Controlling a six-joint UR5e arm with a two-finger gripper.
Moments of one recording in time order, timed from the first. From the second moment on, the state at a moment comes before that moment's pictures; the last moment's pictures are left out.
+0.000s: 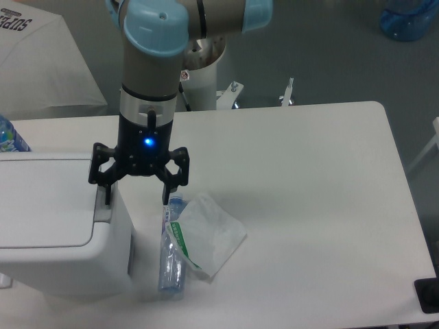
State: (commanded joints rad) arm 2.25 -1.77 -1.50 -1.06 1.27 0.03
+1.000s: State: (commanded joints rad) arm 2.25 -1.78 -1.50 -1.06 1.27 0.03
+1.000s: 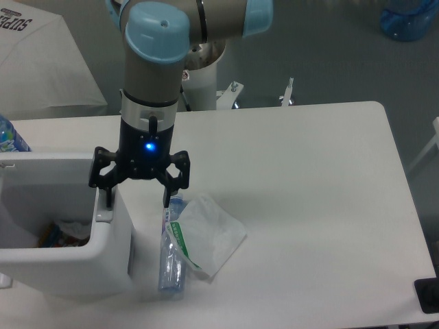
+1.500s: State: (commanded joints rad) arm 2.27 -1.77 -1.41 -0.95 1.28 0.06
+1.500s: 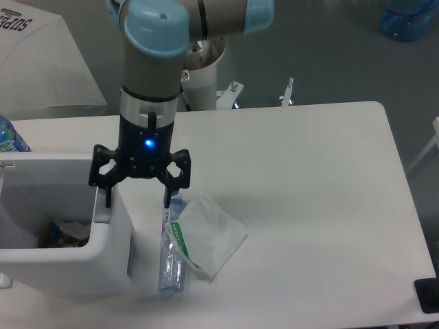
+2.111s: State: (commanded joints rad) arm 2.35 -1.74 -1.35 -0.98 1.47 0.39
